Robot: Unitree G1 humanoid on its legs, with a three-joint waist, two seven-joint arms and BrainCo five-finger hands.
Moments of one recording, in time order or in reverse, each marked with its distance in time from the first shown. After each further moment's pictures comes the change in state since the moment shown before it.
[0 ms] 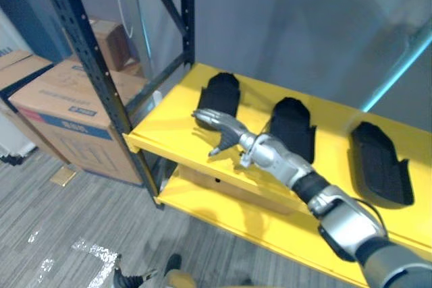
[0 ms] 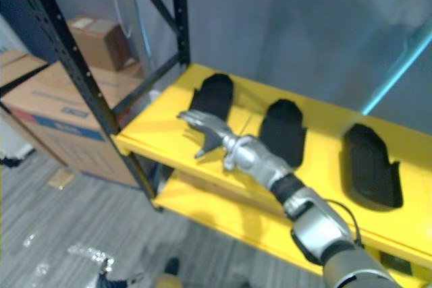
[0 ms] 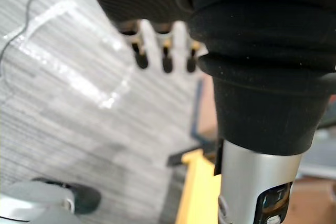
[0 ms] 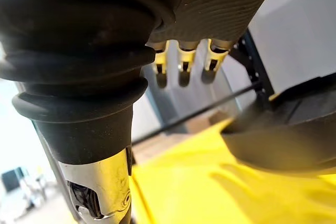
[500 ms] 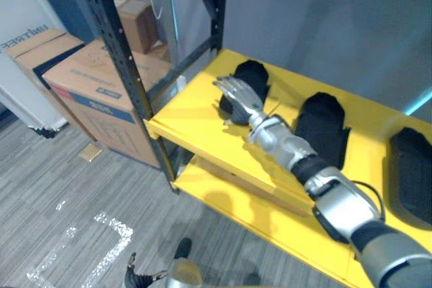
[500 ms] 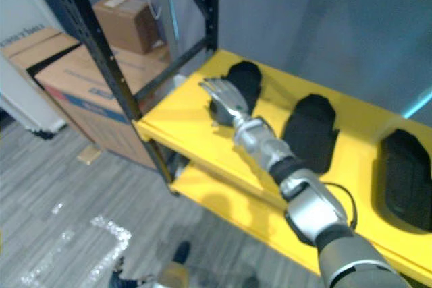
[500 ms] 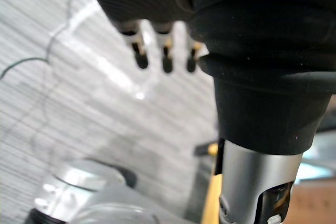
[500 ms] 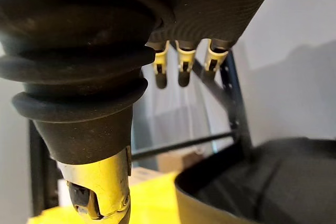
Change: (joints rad) left arm -0.003 -0.002 -0.040 0.036 -0.013 0.010 -0.069; right arm -0.101 0.009 -0.080 0.148 -0.122 0.176 -0.206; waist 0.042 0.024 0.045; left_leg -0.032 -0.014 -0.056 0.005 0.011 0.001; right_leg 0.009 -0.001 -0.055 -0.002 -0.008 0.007
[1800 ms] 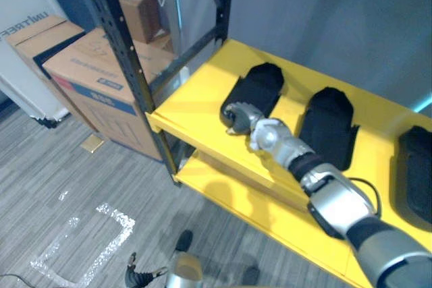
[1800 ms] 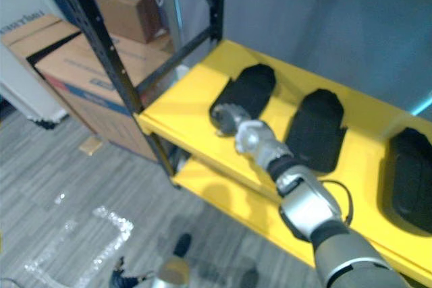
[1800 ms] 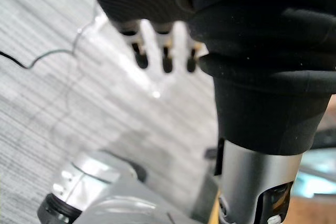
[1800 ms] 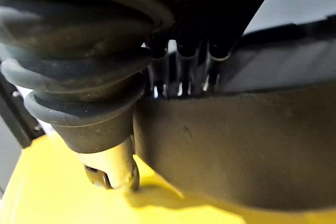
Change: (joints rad) left arm -0.027 -0.001 -0.012 -0.002 -0.085 0.030 -0.011; right arm -0.051 0.038 0.004 0.113 0.141 0.013 0.298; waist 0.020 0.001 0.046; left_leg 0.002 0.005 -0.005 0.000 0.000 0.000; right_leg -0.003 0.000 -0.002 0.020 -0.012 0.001
